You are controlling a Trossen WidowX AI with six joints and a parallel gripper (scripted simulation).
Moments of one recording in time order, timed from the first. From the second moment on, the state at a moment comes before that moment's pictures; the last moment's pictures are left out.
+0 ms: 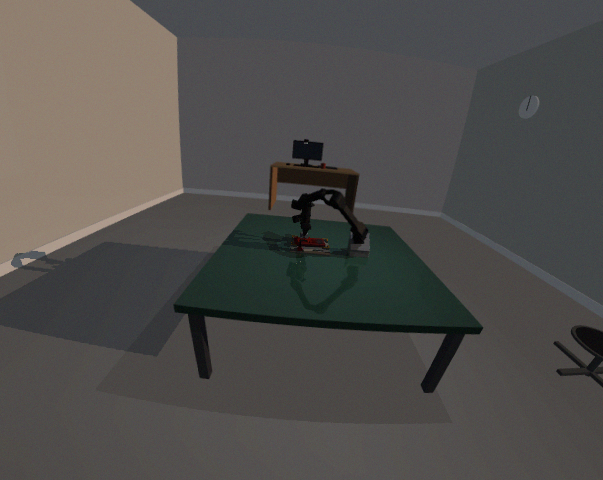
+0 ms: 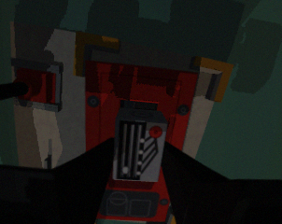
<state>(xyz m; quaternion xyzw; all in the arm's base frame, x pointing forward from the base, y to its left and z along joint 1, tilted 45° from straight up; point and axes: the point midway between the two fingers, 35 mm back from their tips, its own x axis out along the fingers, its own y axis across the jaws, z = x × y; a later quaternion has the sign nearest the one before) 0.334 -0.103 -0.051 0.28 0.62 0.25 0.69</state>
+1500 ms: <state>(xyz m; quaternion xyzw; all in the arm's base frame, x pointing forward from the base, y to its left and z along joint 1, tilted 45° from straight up) 0.334 -0.097 -0.058 0.28 0.62 0.25 0.69</state>
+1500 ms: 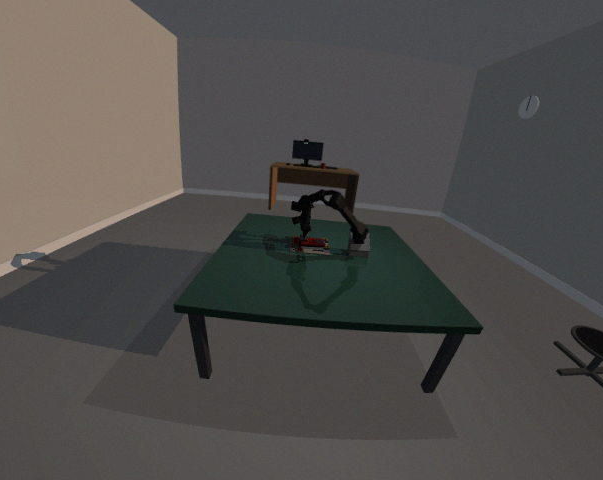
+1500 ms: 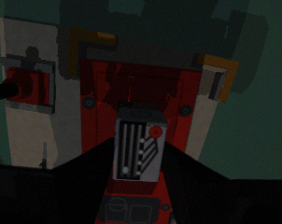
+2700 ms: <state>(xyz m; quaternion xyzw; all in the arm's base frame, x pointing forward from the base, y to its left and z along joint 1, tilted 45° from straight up) 0.335 -0.091 -0.064 0.28 0.62 0.25 0.69</state>
